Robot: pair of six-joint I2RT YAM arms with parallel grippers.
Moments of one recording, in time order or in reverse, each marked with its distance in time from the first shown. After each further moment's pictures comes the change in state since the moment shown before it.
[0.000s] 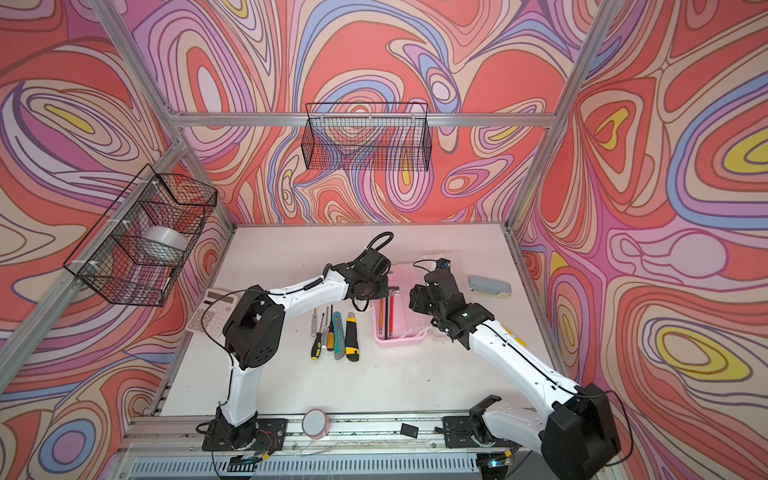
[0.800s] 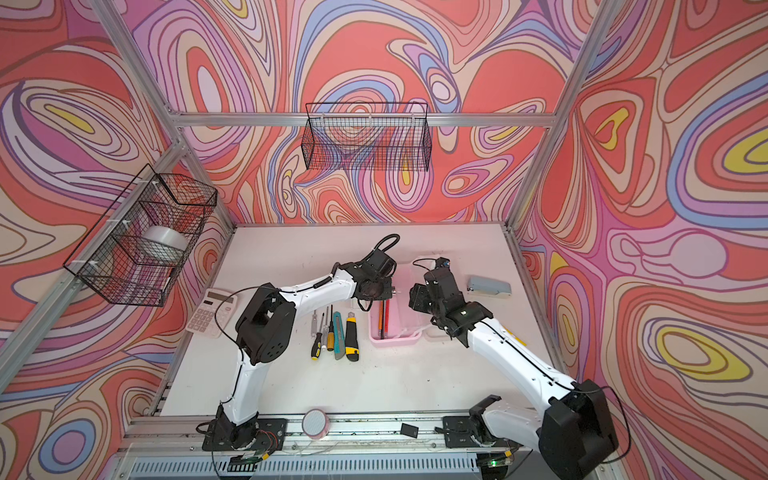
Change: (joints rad) left arm -0.007 0.077 0.090 -0.063 -0.031 0.022; right arm -0.010 0.020 0.004 0.016 -0.008 -0.013
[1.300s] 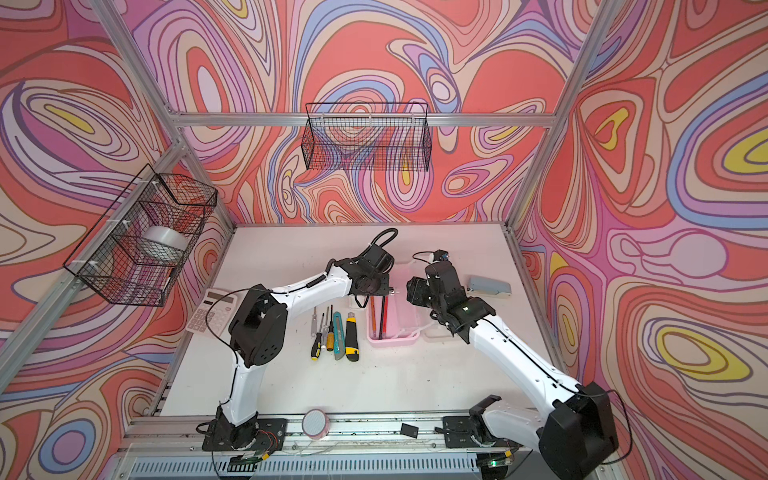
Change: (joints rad) left arm 0.003 -0.097 -0.012 -0.030 -0.060 0.074; right arm 0.000 -0.002 0.078 -0.010 -0.047 -0.039
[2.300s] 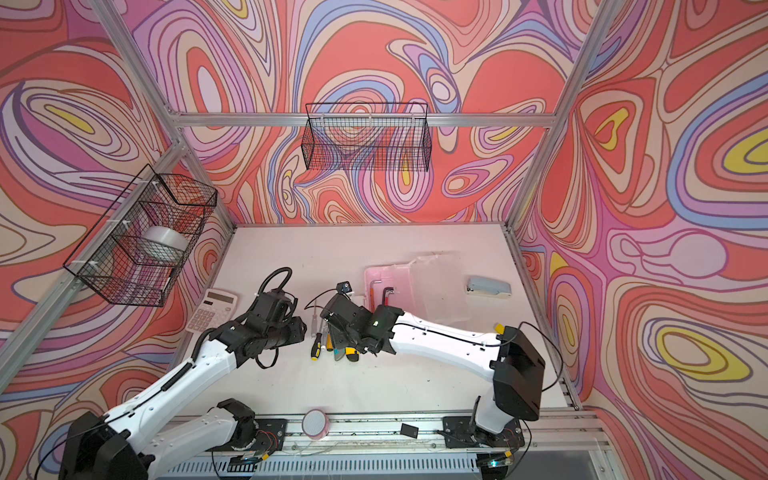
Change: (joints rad) left arm 0.326 -1.069 -1.037 -0.003 0.127 -0.015; right arm 0.635 0.468 0.391 -0.259 0.184 0.135
